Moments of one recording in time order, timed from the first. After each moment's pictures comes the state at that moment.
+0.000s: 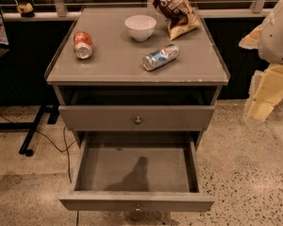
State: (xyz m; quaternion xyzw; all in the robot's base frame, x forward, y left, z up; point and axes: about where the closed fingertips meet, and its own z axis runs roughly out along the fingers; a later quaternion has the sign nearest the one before) arm 0.438 -0.217 0.976 -0.60 0.78 -0.03 0.16
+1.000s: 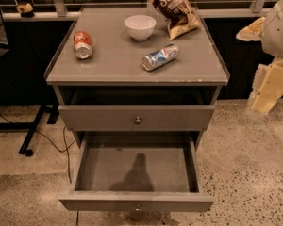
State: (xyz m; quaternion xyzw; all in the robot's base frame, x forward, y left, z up) arm 0.450 -0.219 0.983 -0.63 0.75 -0.03 0.19
